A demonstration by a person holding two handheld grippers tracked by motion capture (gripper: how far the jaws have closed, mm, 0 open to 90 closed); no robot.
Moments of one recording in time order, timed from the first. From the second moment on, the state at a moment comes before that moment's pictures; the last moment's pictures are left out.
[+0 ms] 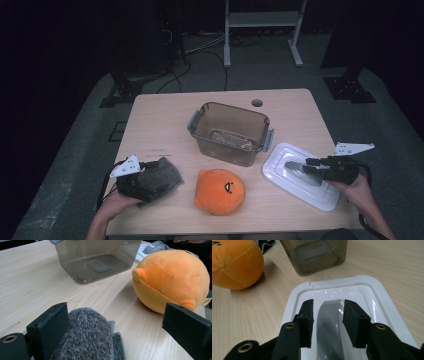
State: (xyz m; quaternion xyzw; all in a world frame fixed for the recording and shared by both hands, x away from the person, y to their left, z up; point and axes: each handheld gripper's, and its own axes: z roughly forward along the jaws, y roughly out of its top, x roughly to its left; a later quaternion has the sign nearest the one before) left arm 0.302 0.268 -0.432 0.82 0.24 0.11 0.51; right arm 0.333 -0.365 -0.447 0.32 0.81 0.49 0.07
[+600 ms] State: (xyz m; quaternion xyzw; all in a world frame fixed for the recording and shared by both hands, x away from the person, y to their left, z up) left arm 0.301 0.269 -0.431 0.82 0.24 0.11 0.51; right arm 0.318 -0.305 -0.394 0.22 0.82 0.52 0.06
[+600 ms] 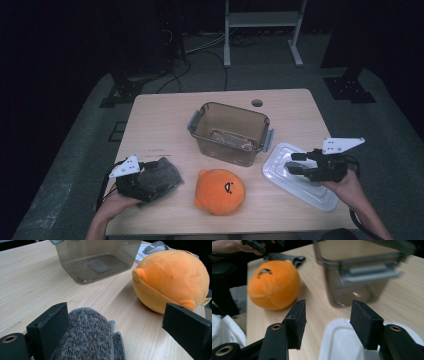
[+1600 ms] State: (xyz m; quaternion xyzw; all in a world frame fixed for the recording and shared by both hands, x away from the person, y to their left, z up) left arm 0.301 0.271 -0.431 0.82 0.24 0.12 0.51; right arm 0.313 -0.142 -0.368 0.07 0.86 0.50 0.00
